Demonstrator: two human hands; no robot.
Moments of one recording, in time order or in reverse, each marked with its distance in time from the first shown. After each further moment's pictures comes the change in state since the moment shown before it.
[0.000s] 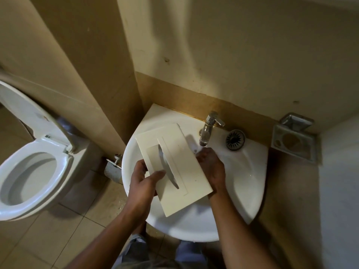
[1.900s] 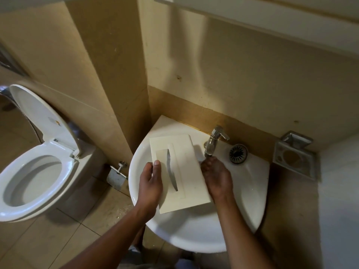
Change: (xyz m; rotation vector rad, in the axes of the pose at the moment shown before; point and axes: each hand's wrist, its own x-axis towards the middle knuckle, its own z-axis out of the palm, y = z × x) left_hand 0.009 0.006 0.010 0.148 0.155 0.187; right_hand -0.022 -0.014 0.030 0.216 -0.079 0.108
